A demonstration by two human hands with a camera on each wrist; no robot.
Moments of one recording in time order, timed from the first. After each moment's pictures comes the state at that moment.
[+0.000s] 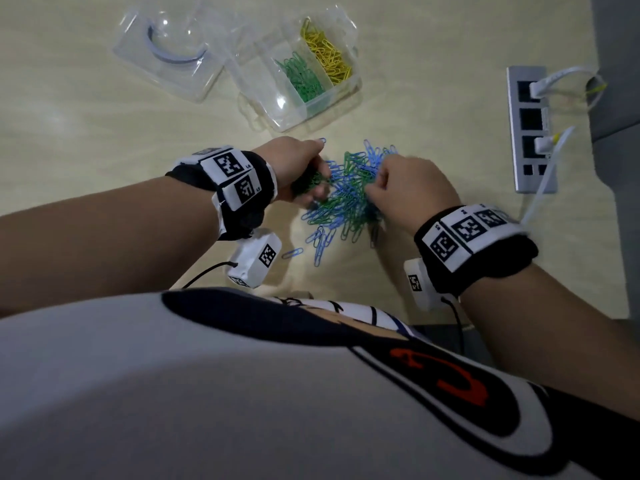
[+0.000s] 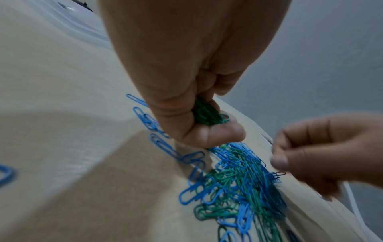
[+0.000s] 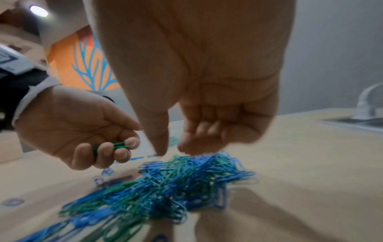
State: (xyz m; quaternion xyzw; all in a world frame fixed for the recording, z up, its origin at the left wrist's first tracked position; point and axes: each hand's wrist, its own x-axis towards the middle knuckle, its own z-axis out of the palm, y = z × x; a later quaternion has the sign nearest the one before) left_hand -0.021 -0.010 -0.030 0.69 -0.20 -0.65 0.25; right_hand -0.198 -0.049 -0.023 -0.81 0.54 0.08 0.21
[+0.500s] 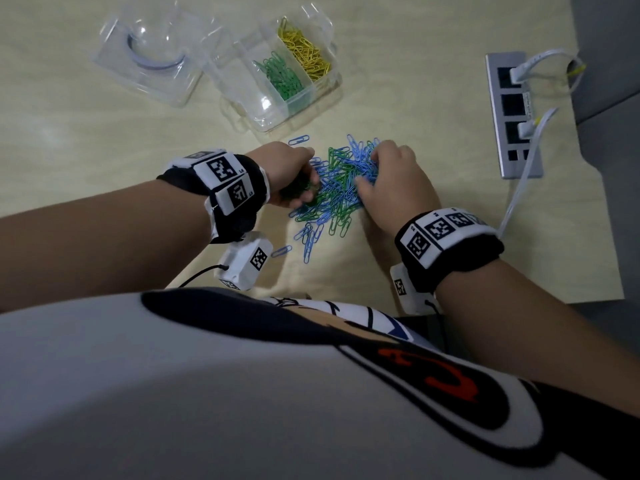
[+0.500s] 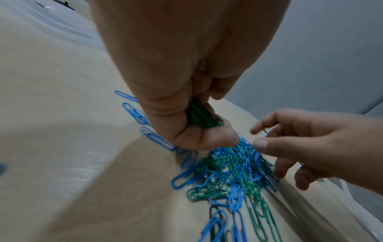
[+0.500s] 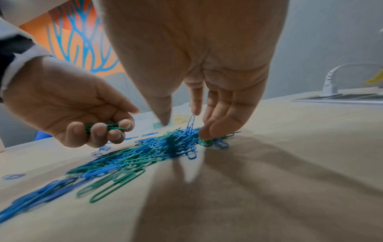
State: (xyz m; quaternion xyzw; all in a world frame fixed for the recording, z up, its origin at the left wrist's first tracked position) left_hand -0.033 -0.011 -0.038 0.72 -0.24 -0.62 0.20; right_hand -0.208 -0.035 -0.039 -0.76 0.59 -0.01 0.27
